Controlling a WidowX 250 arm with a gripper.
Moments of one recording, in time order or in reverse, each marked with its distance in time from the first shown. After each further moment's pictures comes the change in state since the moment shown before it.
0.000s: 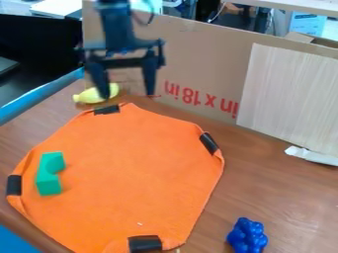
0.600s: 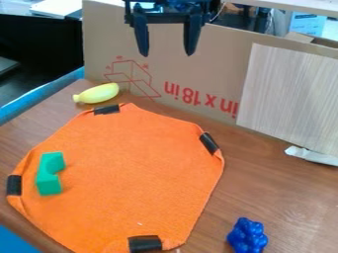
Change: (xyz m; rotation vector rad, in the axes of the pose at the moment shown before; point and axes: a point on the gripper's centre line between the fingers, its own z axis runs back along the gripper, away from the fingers) arm 0.026 -0.069 0.044 0.094 -0.096 0.056
